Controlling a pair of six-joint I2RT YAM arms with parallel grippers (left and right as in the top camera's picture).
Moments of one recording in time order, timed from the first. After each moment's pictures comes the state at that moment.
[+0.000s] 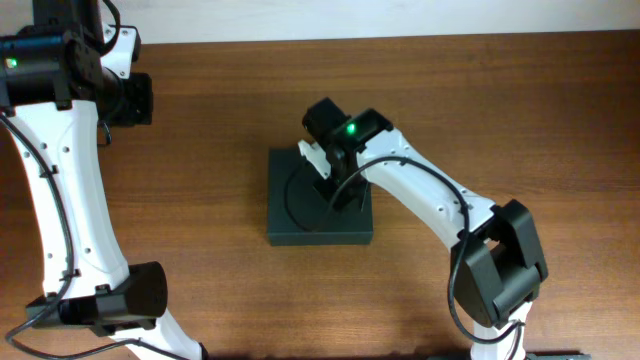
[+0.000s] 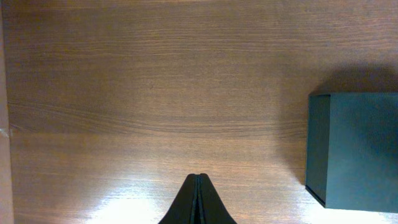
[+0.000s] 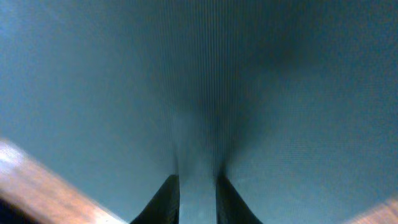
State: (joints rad) left arm 0.10 1.89 2.43 -1.69 -0.08 0.13; right arm 0.62 2.01 1.66 -1.16 -0.13 -0.08
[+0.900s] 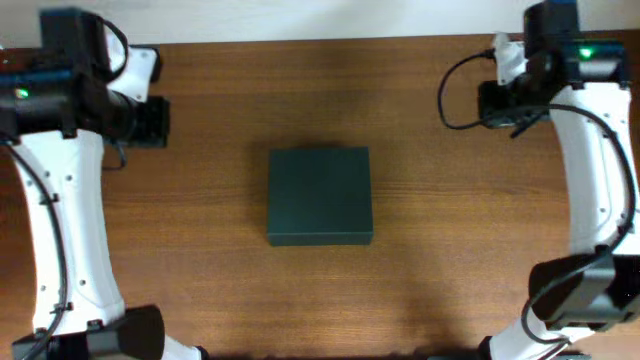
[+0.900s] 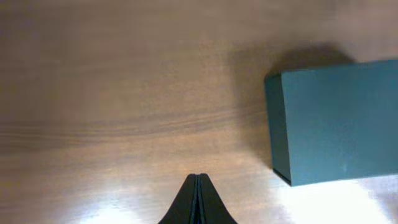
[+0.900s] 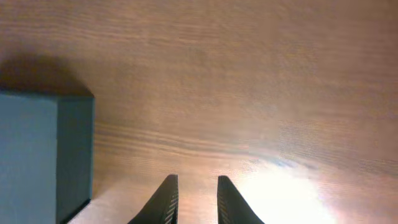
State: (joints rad) left arm 0.10 1.71 2.08 -1.53 0.10 0.20; right arm -0.05 1.84 1.96 -1.36 -0.10 -0.11
